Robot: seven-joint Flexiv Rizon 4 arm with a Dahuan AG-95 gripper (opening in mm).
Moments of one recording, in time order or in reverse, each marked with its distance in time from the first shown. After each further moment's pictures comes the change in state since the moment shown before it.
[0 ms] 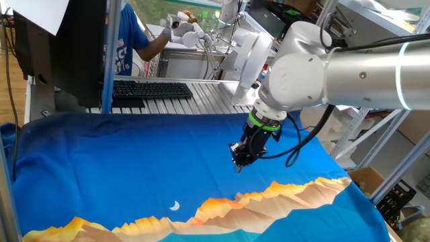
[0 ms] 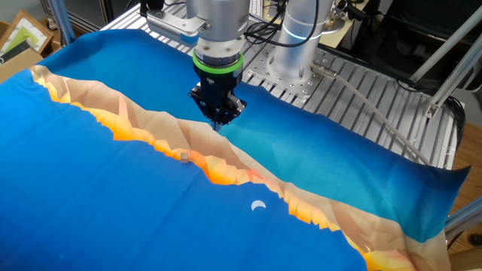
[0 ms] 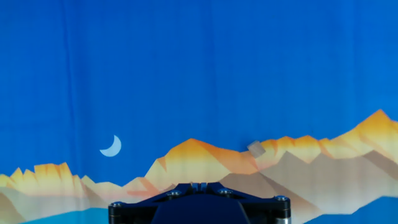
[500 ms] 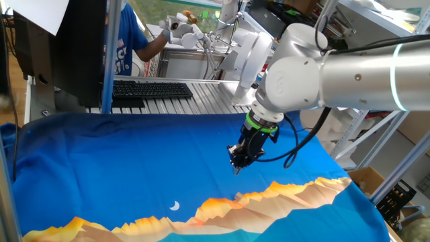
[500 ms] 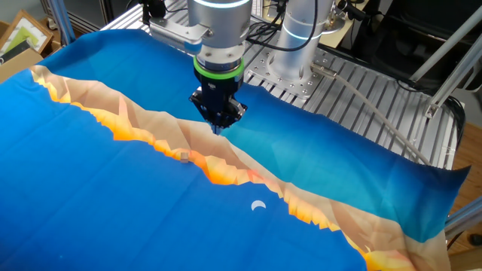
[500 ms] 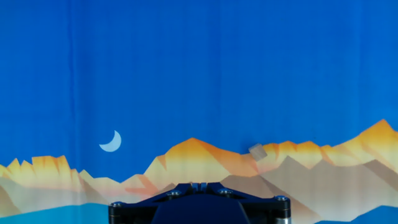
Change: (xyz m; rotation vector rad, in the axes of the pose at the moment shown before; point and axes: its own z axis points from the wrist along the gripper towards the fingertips) arm -0.001 0.002 0.009 0.007 -0.005 -0.029
